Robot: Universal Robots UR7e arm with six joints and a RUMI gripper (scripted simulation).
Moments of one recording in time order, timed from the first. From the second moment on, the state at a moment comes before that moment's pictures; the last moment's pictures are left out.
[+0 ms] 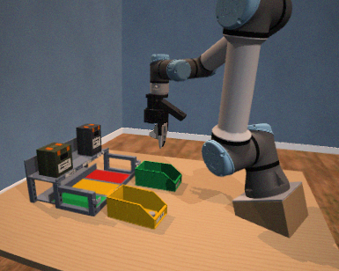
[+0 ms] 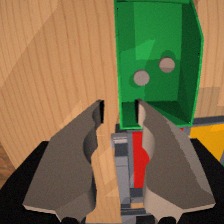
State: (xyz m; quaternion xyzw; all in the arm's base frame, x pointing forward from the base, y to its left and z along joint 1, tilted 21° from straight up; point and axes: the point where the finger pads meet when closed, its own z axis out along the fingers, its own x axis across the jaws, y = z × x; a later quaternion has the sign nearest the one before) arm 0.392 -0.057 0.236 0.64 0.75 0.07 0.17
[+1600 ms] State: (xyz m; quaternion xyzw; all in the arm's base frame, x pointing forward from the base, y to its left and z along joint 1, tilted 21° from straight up) arm 0.392 -0.054 0.235 0.64 0.75 0.07 0.17
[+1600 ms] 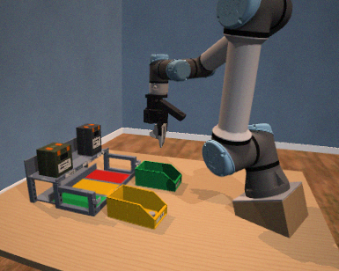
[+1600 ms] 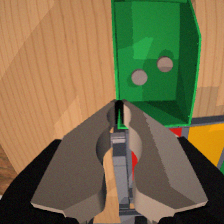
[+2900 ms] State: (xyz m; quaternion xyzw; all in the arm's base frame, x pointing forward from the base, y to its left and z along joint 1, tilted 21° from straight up) arm 0.380 0.163 0.201 0.66 0.74 0.07 0.14
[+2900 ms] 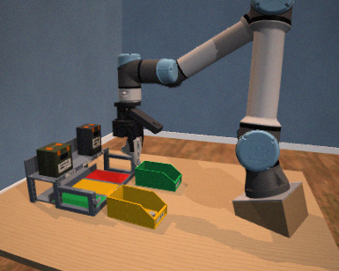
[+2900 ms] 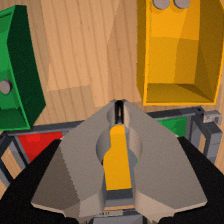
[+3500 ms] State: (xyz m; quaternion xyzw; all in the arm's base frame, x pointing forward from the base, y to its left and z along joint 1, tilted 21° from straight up) arm 0.338 0.267 0.186 0.66 0.73 0.08 0.16
